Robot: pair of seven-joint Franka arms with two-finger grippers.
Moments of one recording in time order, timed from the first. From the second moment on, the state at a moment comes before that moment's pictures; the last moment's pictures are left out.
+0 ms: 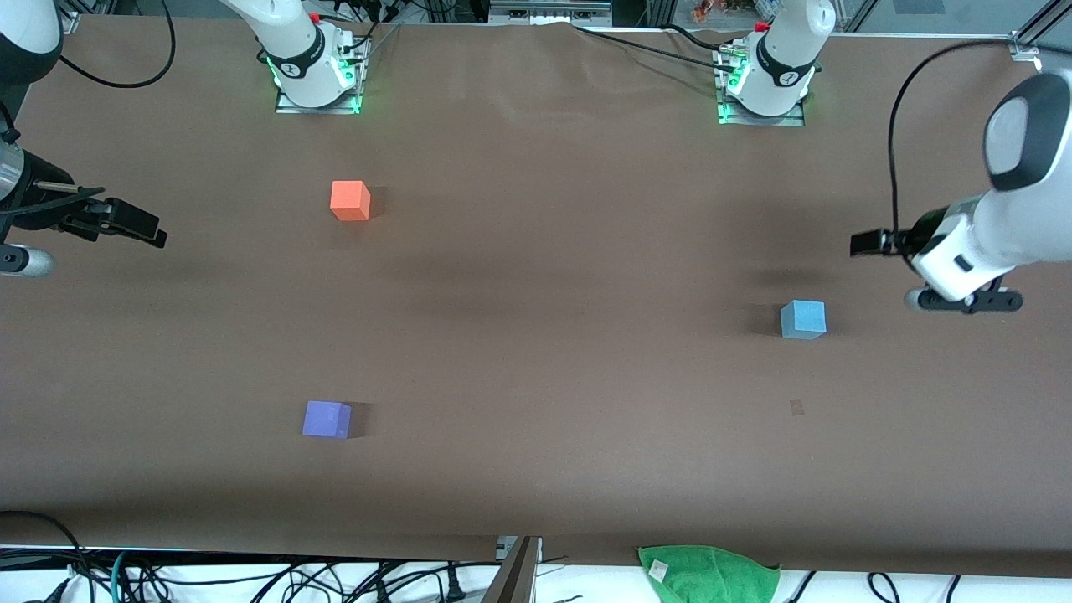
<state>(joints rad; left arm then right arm) 0.03 0.22 -0.03 -1.68 0.00 1.65 0.00 0.16 0.14 -0.18 -1.51 0.07 1.58 0.08</state>
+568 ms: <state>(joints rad) 0.03 0.26 -0.03 -2.11 0.01 2.38 0.03 0.16 0.14 -0.18 -1.51 0.07 1.61 0.08</state>
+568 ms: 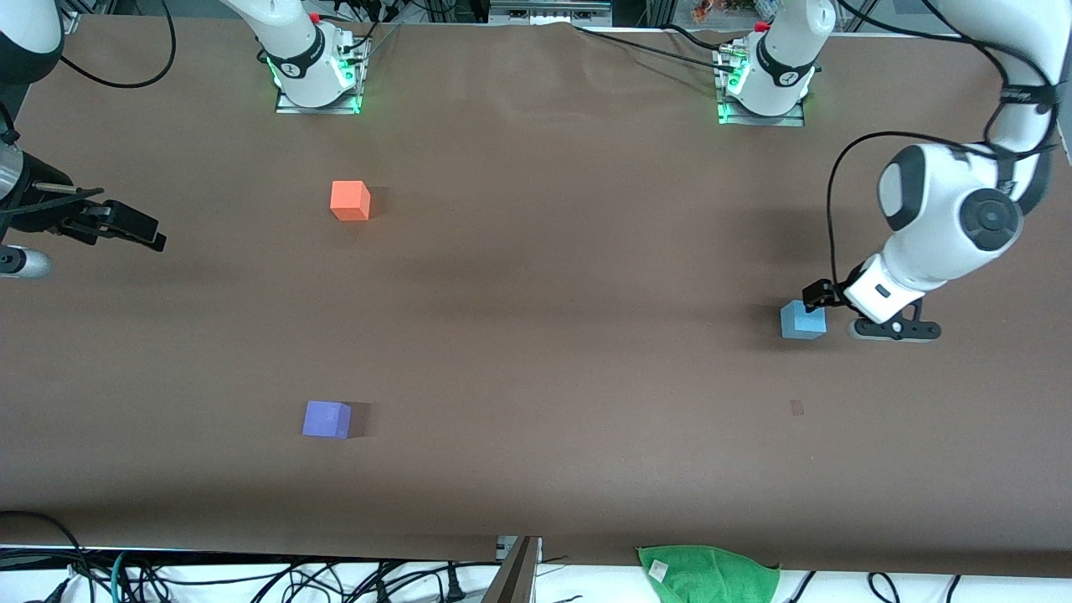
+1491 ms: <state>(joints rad) 0.03 0.47 -0.03 -2.15 0.01 2.61 0.09 0.16 0.14 -0.18 -1.51 0.07 1.61 0.08</state>
